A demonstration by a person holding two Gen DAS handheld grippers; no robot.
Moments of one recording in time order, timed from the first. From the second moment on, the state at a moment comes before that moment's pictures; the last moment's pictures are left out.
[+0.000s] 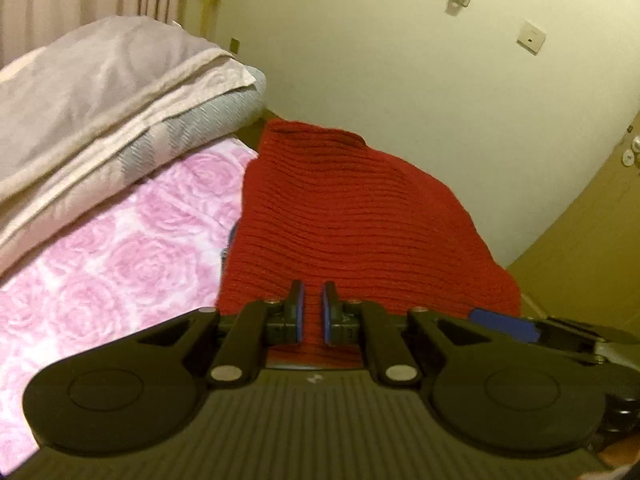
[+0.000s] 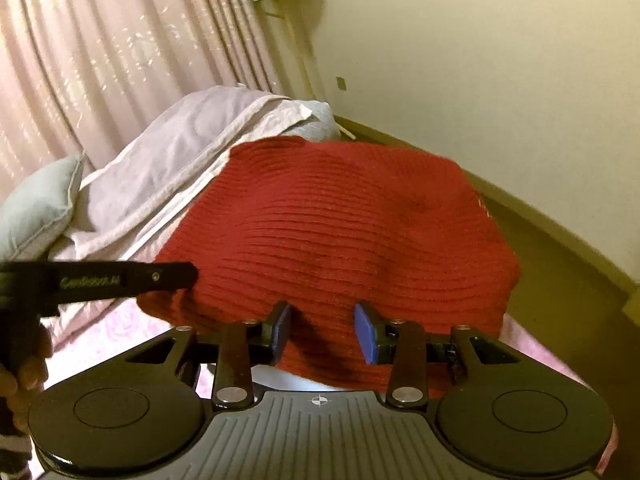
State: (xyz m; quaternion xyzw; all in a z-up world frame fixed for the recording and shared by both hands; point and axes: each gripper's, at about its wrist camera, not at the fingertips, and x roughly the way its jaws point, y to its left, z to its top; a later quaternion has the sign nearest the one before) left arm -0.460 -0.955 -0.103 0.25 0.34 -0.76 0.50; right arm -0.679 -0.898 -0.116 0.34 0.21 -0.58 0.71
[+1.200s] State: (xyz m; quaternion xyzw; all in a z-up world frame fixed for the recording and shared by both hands) left arm -0.412 -0.682 0.027 0.30 0.25 -0.74 0.55; right arm -0.613 -0.631 -0.008 0.36 0.18 -0.66 0.63
